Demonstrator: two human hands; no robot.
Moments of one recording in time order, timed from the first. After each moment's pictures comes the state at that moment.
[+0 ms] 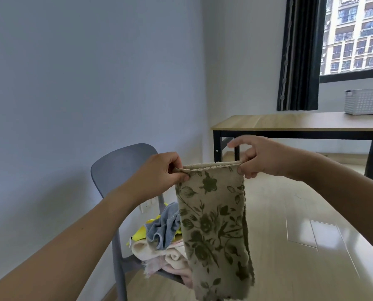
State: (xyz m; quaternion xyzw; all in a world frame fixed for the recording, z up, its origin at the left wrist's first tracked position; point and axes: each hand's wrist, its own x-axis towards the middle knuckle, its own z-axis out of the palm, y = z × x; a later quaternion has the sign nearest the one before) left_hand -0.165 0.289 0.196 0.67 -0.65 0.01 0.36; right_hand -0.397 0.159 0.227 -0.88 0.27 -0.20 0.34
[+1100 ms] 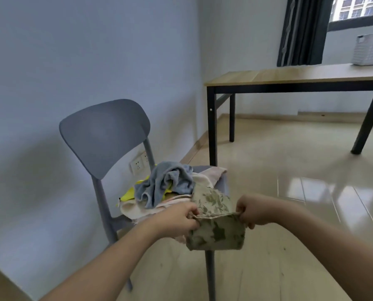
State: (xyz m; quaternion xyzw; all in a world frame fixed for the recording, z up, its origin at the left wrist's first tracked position) left_hand -0.199 0.264 0.011 0.73 -0.61 -0.27 0.15; right_hand -0.383 0.136 0.015 -0.87 0.42 0.12 0.24
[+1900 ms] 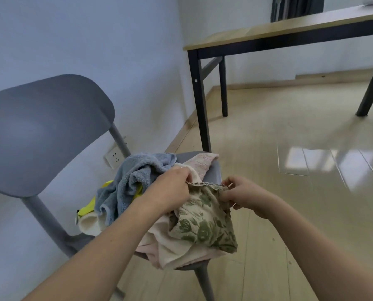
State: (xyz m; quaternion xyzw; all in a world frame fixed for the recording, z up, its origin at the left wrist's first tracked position) left_hand -0.177 0.131 -0.014 0.75 -0.65 -0.07 0.09; right_hand -0.345 0.042 -0.067 -0.69 0.45 -0.11 0.56
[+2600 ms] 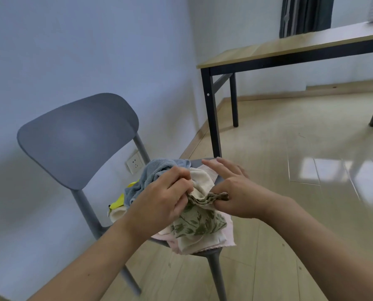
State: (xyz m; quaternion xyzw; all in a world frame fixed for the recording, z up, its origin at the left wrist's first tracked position) left_hand -0.179 0.237 0.027 0.54 -0.79 0.18 0.24; right_hand -0.354 0.113 0.003 -0.96 0.22 -0.10 0.17
